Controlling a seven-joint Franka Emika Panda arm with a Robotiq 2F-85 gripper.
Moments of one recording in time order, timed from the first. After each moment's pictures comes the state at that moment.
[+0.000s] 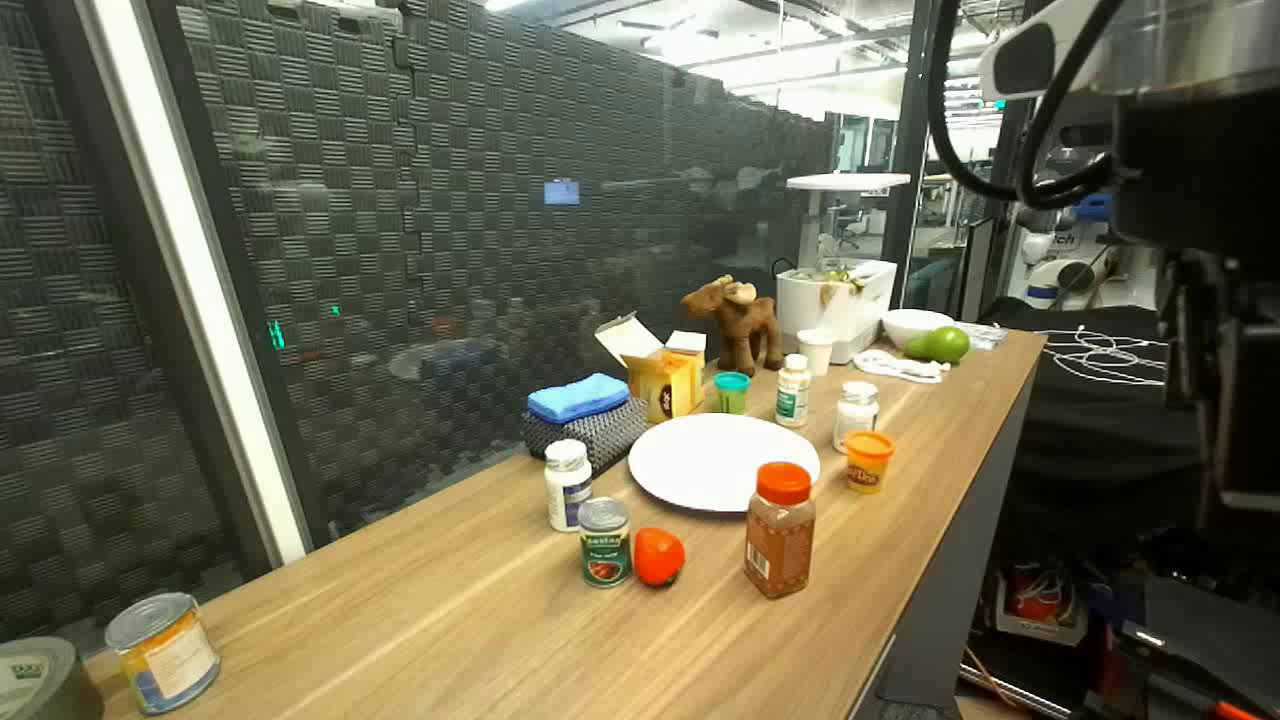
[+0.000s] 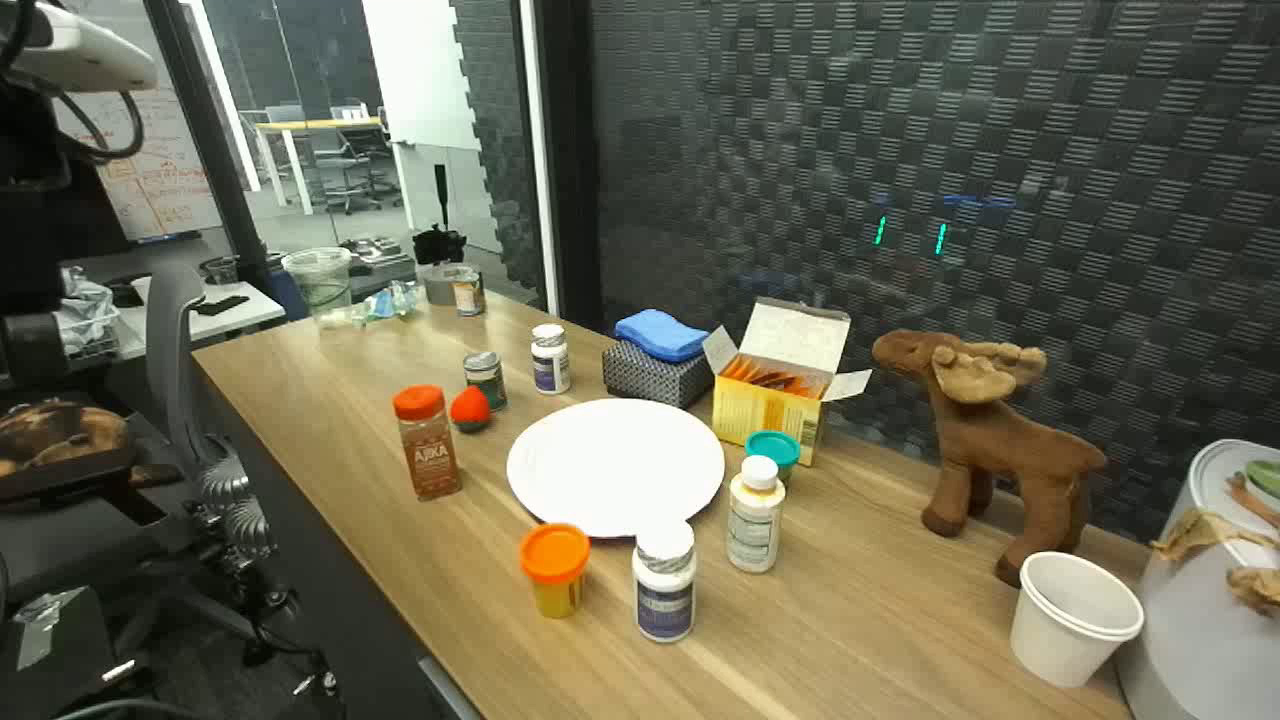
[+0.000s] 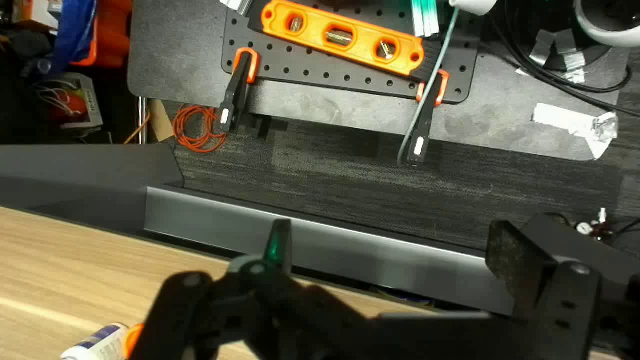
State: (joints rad) arm 0.18 -0.66 0.34 -2.65 0.02 1.77 0.25
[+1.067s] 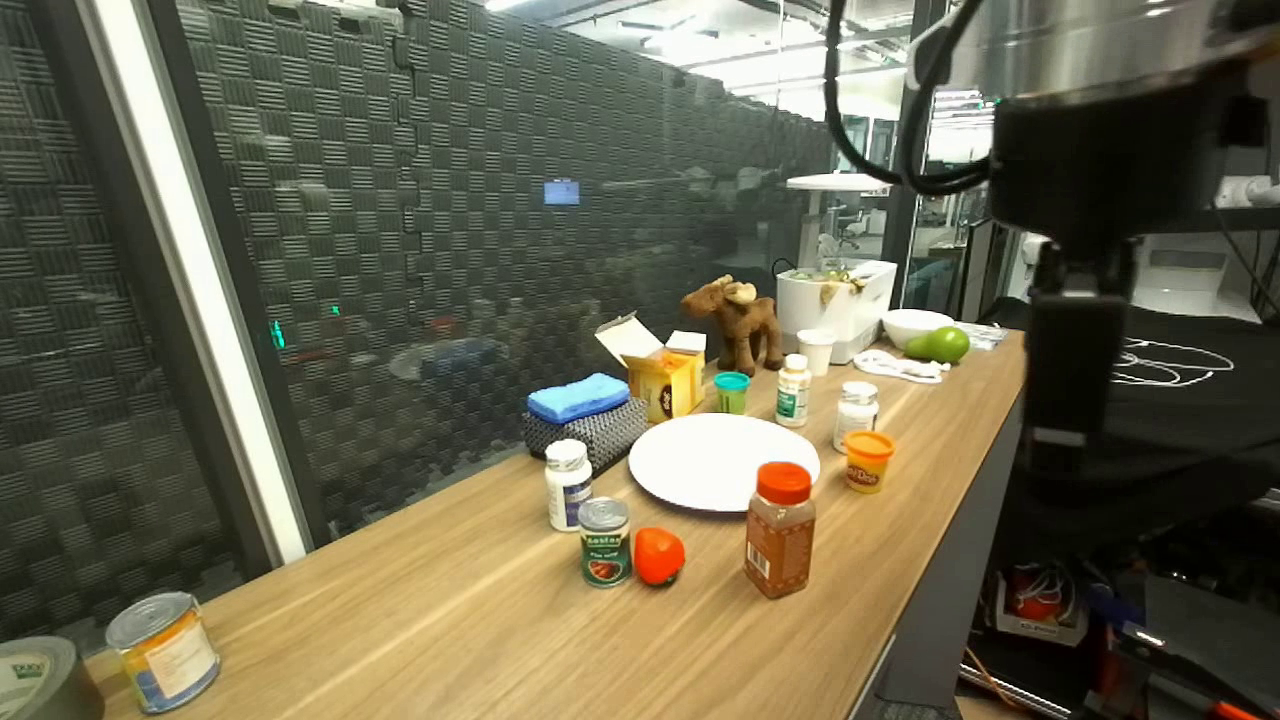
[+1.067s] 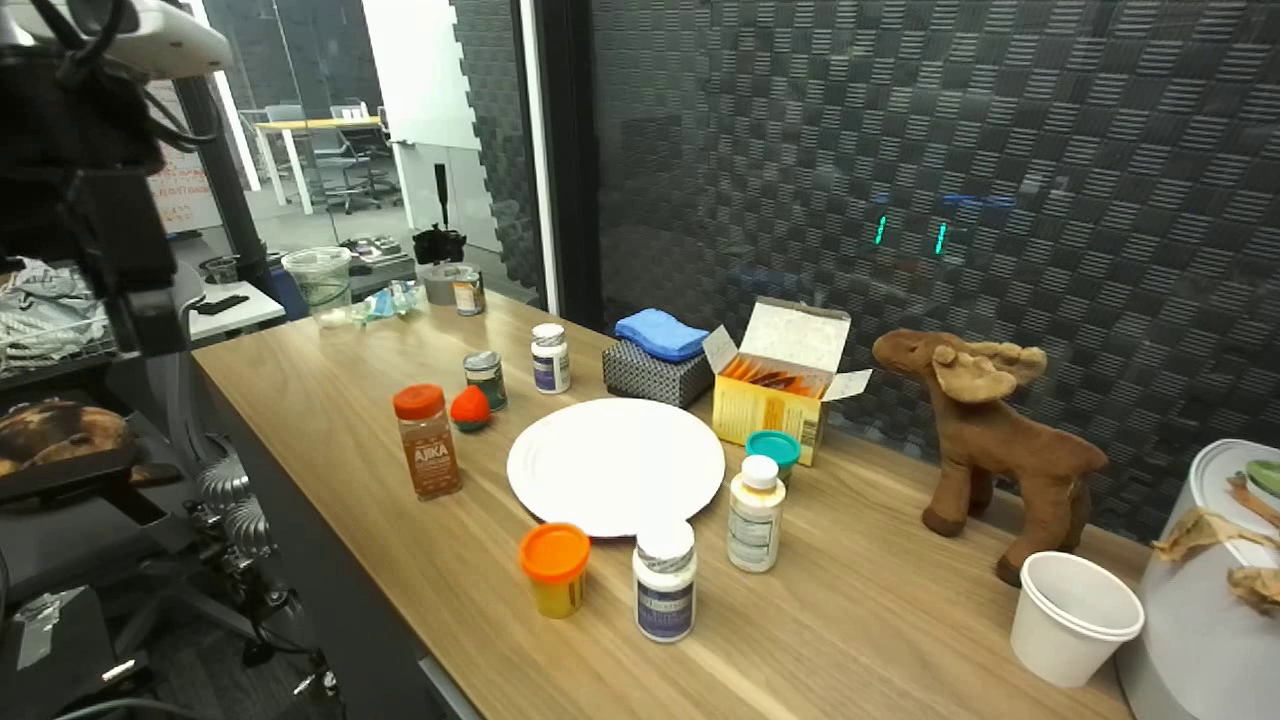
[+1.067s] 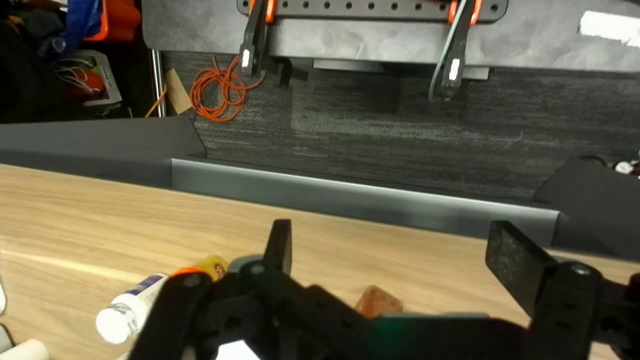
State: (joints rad) arm 0.11 -0.56 0.32 -2.60 -0.08 1.89 0.31
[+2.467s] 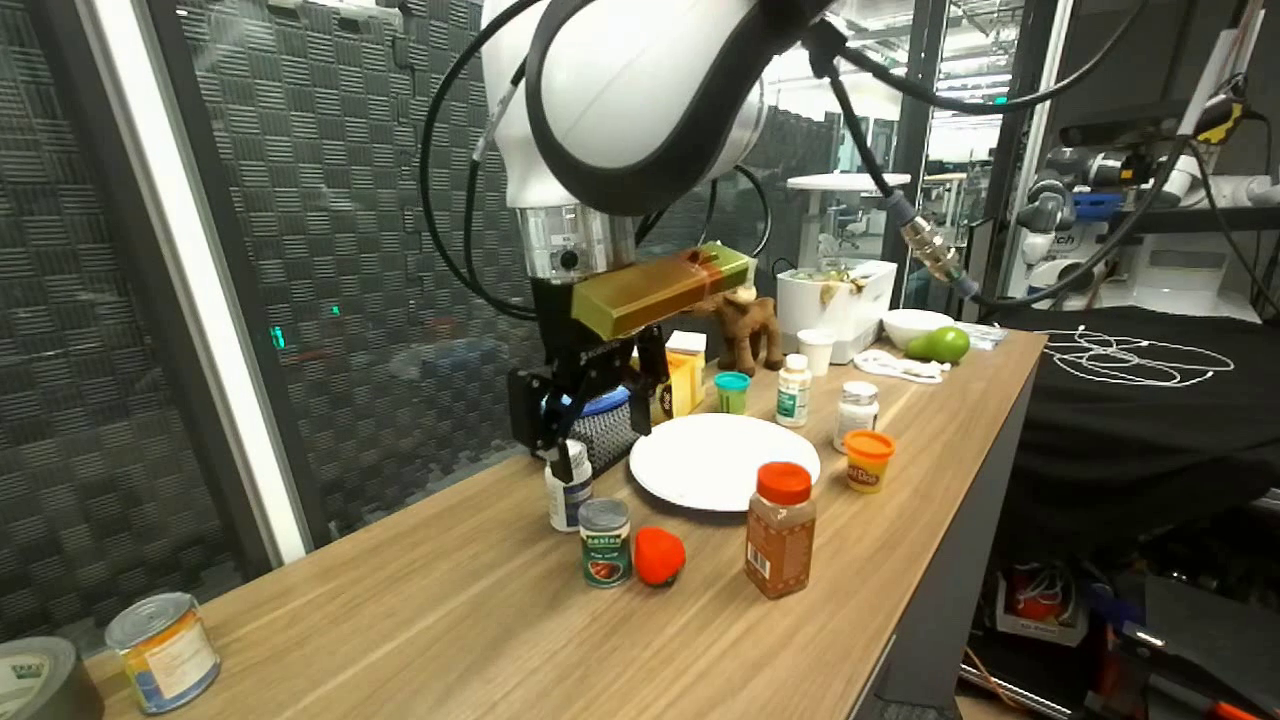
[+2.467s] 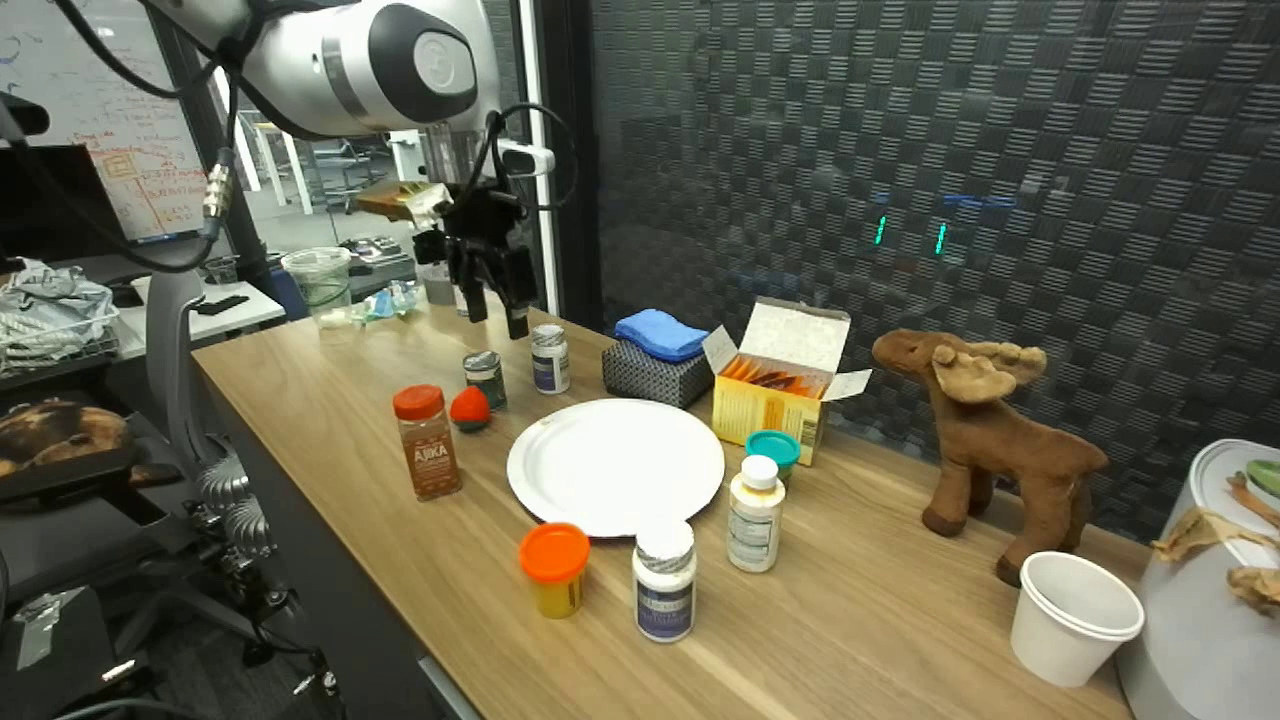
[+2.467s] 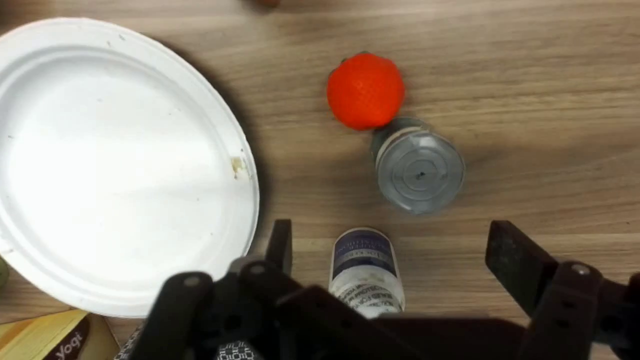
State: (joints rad) arm 0.18 0.38 0.13 -1.85 -0.18 2.19 0.44
